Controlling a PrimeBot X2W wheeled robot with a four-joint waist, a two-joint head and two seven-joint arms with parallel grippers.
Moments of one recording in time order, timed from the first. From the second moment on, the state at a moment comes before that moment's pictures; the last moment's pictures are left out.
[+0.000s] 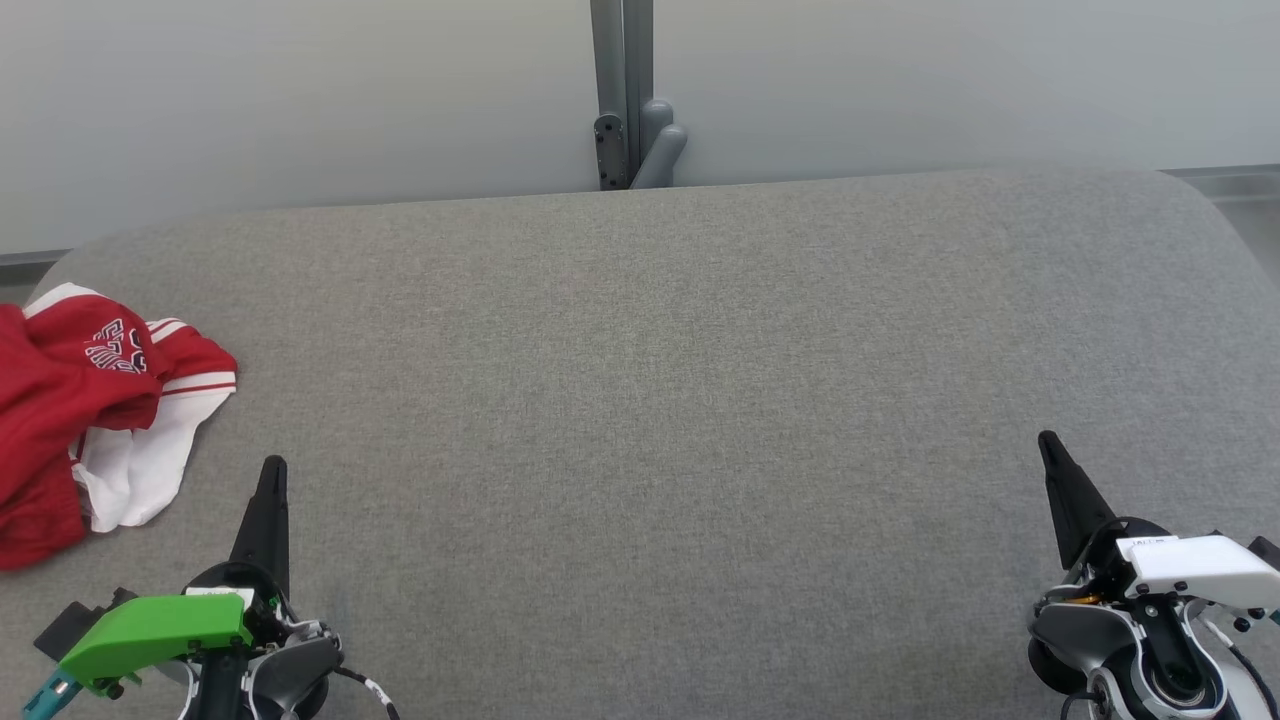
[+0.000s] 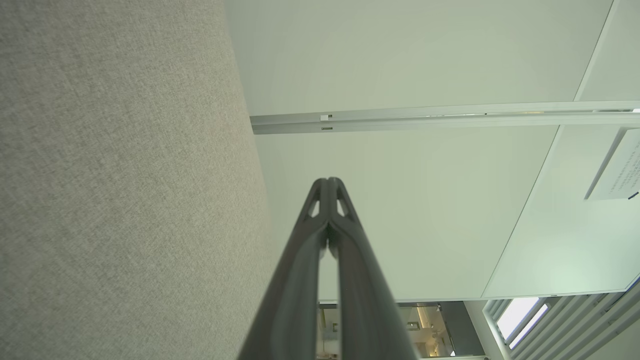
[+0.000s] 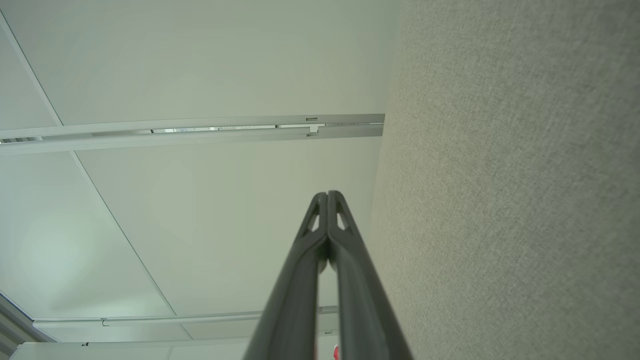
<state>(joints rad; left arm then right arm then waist) -0.10 0.05 0.10 0.23 -1.62 -0.13 0.10 -0.10 -0.05 -0.13 0.23 1.61 0.13 0.13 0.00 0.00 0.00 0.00</state>
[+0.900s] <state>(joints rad) -0.10 0.05 0.10 0.23 -1.62 -0.13 0.10 -0.10 -0.05 -0.13 0.23 1.61 0.13 0.13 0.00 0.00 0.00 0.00</state>
